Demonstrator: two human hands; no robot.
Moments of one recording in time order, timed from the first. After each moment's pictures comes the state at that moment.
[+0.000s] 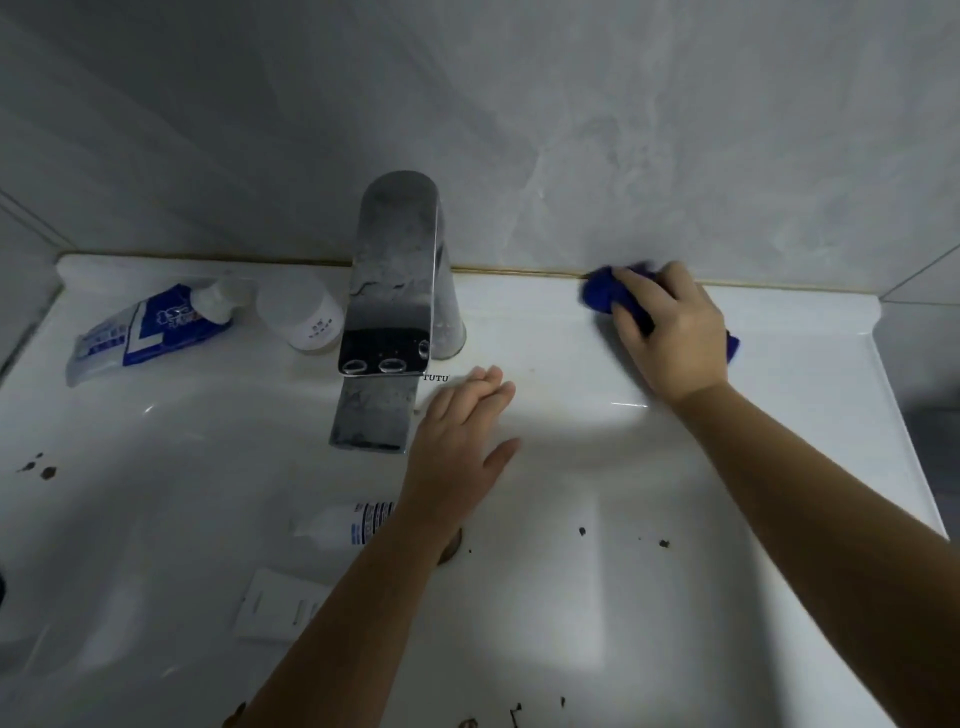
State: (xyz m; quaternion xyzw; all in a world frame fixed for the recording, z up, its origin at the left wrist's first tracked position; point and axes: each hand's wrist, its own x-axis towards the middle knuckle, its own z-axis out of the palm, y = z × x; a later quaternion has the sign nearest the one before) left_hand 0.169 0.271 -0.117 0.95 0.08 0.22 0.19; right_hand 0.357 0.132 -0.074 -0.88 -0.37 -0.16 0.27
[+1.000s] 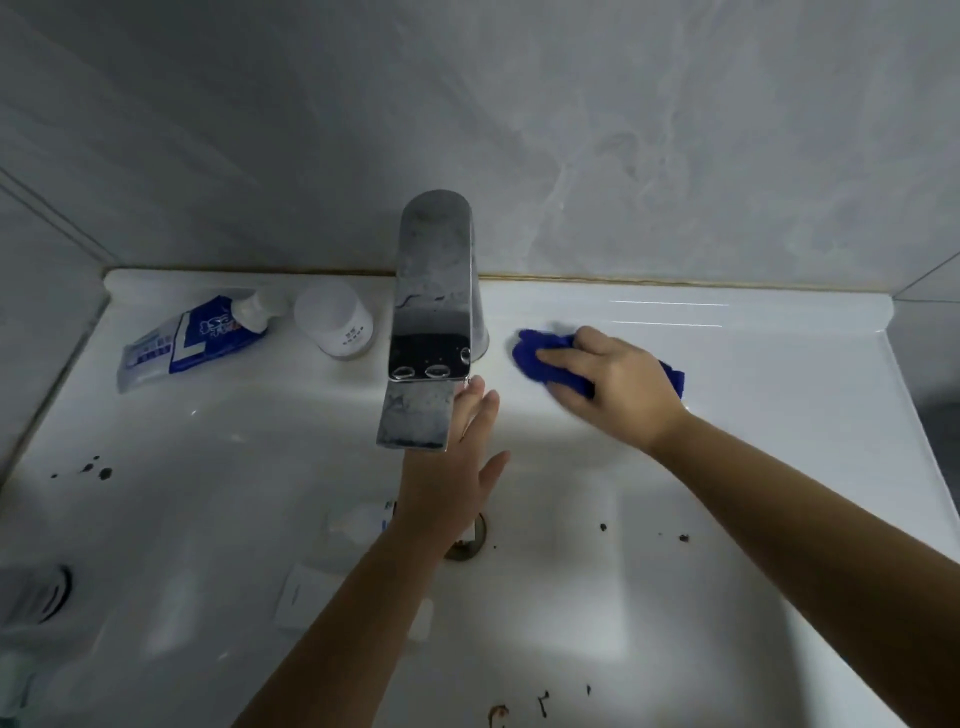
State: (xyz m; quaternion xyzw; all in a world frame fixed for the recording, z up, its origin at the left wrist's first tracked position) left_hand 0.135 0.289 -0.118 0.98 0.13 0.11 0.07; right_hand 0.308 0.153 -0.075 -0.82 -0.52 -0.05 0.26
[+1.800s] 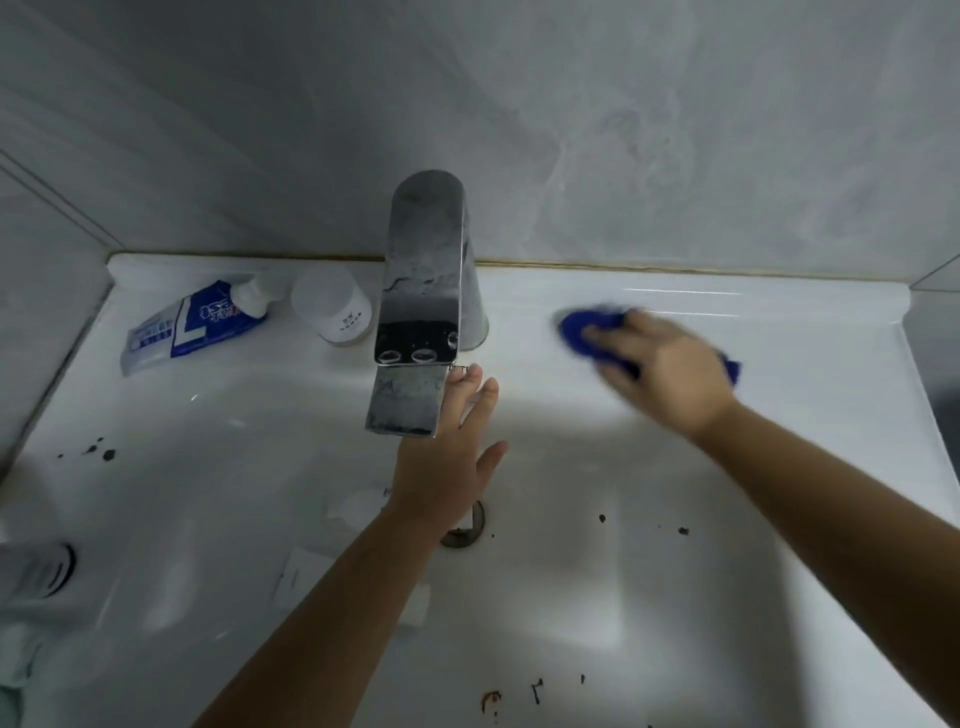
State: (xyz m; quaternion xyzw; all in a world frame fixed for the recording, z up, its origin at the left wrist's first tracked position) left_hand 0.136 0.286 -0.113 0.98 0.12 0.14 0.08; right_hand 0.328 0.123 -0.075 -0.84 -0.48 -0.09 0.23
